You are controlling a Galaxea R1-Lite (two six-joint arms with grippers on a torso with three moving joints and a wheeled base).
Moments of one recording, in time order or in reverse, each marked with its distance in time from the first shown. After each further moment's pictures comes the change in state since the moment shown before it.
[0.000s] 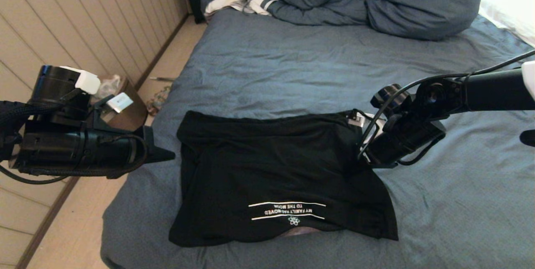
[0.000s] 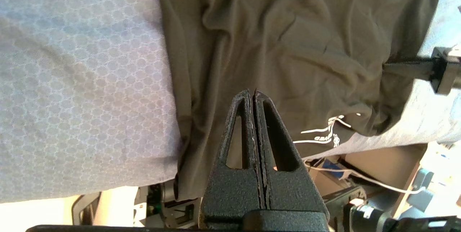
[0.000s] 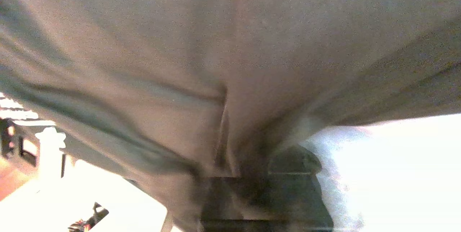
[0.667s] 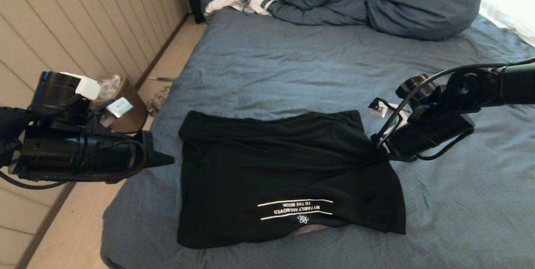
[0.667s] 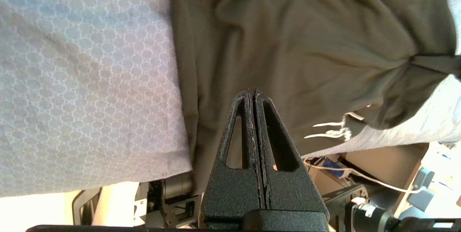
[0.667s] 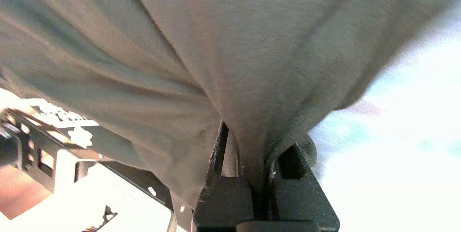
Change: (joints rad) left arm 0.000 -0.005 0.035 -0.014 -0.001 0.000; right arm -0.117 -0.078 0.030 -0.001 0.044 -0.008
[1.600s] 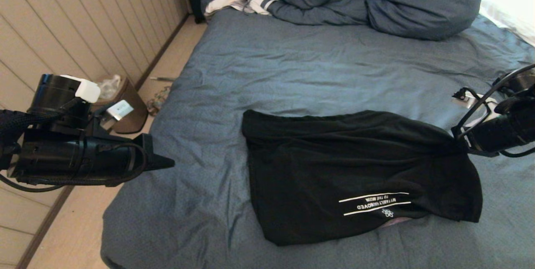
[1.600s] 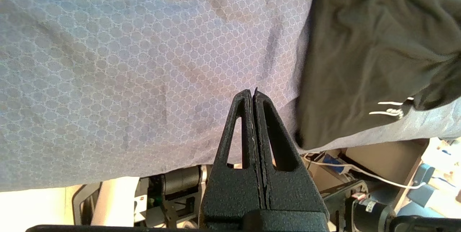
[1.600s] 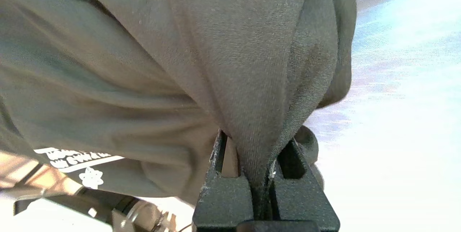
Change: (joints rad) left arm -0.003 -0.009 0.014 0.001 -0.006 0.002; right arm -0.408 -0.089 0.027 0.011 0.024 -0.226
